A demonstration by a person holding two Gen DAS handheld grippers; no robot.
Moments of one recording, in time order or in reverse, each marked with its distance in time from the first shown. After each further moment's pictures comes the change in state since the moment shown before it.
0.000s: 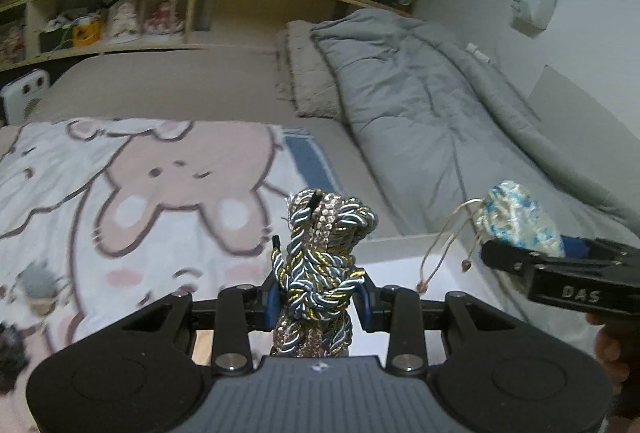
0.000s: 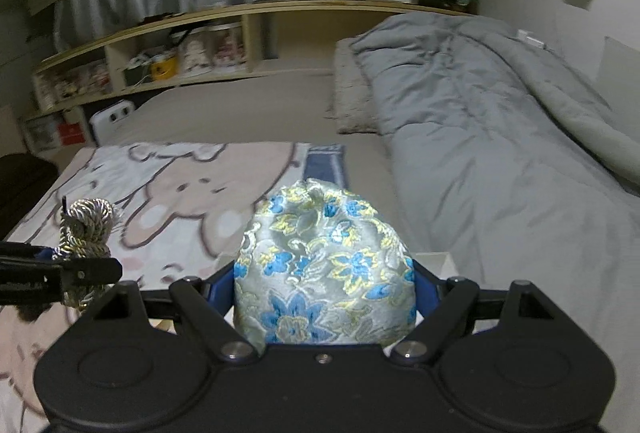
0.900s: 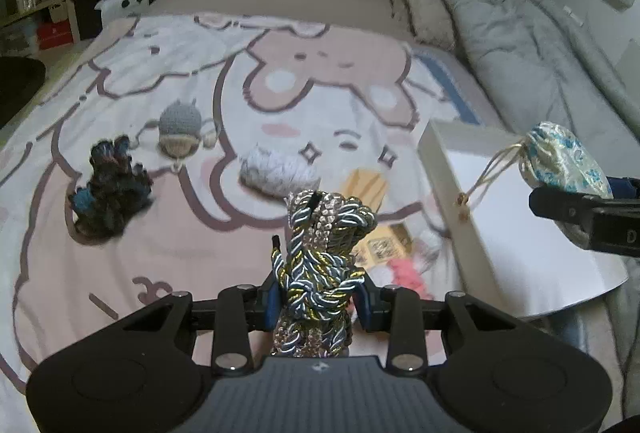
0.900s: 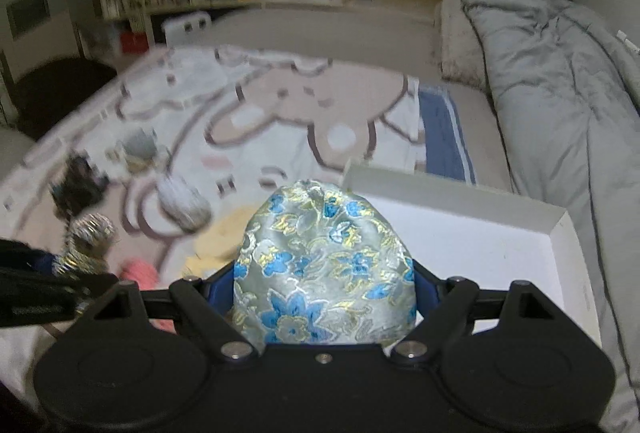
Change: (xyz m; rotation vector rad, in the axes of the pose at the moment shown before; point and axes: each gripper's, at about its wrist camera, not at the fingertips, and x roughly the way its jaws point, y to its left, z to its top) left arm -0.055 0.119 -0.120 -0.124 0.145 0.231; right arm -0.002 0.133 -0.065 -0.194 0.130 0.150
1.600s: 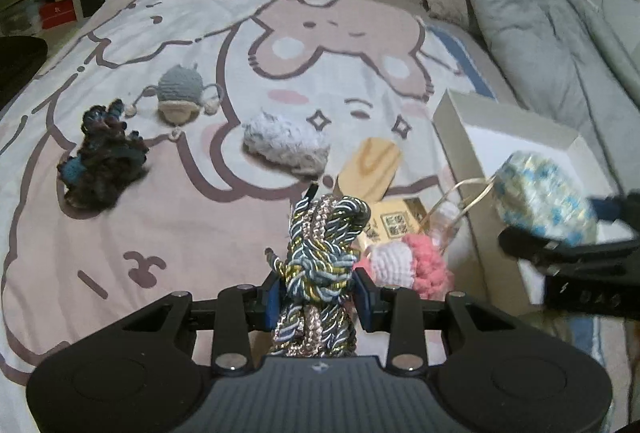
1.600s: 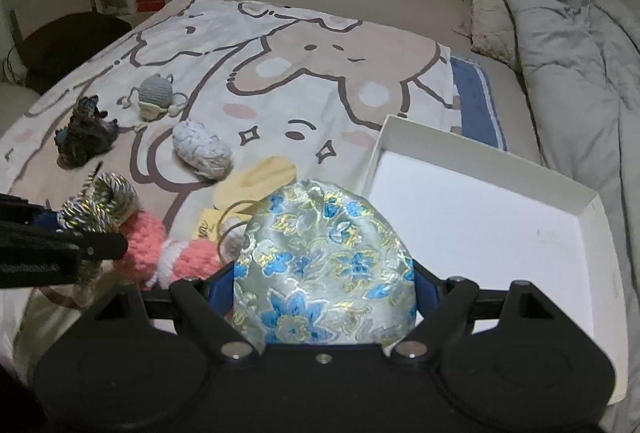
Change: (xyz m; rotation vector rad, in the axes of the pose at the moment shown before) left arm 0.032 0.001 -0.010 -0.007 0.088 0.037; right arm 0.046 0.026 -0.028 -0.107 0.136 -0.010
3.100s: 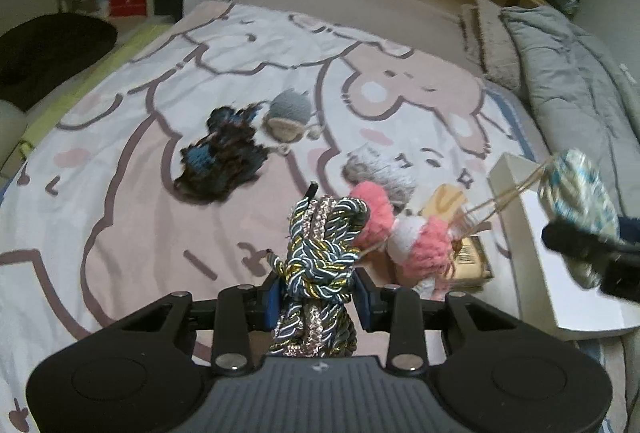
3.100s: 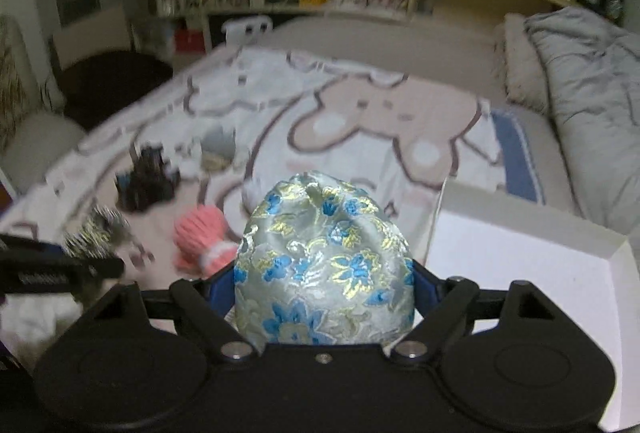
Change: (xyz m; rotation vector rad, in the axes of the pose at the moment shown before) left arm -0.059 0.067 -0.021 -0.170 -0.126 0.058; right arm -0.047 0.039 0.022 0.032 -0.184 0.122
